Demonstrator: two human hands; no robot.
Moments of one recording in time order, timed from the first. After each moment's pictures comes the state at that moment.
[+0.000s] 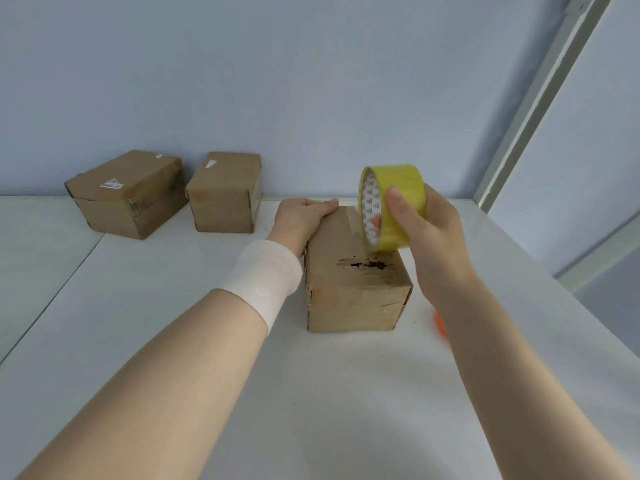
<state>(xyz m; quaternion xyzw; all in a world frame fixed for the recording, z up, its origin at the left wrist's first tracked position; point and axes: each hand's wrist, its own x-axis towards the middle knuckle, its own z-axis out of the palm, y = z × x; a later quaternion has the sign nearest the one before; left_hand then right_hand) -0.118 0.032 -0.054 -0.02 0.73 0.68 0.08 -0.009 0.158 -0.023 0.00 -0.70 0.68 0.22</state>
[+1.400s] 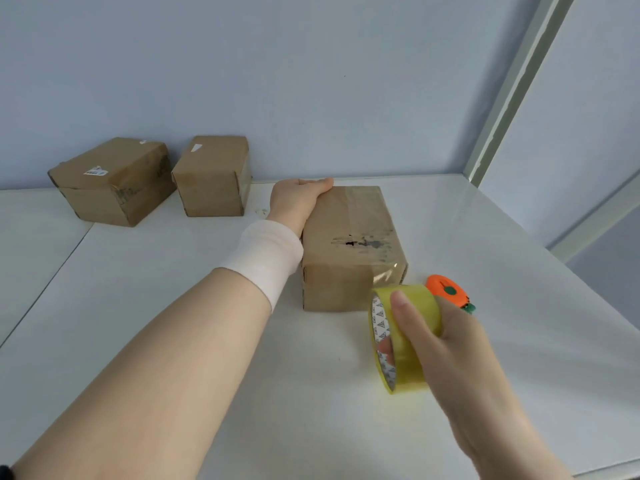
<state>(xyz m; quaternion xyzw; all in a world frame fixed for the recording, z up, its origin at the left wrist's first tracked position) -0.107 0.043 -0.052 -0.03 0.74 0.67 0.06 0.118 0.133 -0.057 -0.20 -0.73 0.65 0.10</state>
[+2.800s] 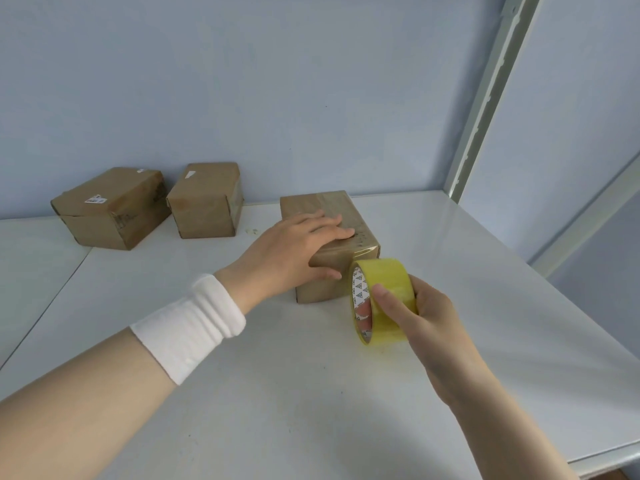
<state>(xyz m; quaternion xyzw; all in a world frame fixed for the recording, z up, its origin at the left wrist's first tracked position) -0.049 0.012 -0.047 0.44 0.88 0.12 -0.12 0.096 0.163 -0.062 -0.06 -0.71 0.69 0.10</state>
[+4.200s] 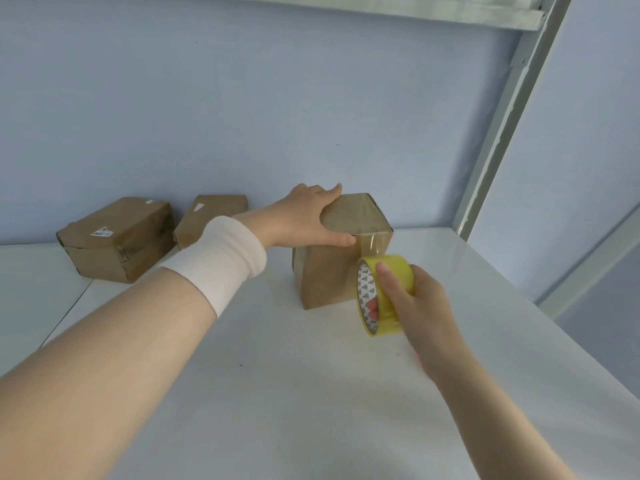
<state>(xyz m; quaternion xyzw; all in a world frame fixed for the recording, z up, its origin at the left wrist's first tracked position) -0.130 0.033 0.017 0.34 0.92 0.17 0.00 0.024 0.170 -0.040 -0.13 -0.74 0.64 0.17</state>
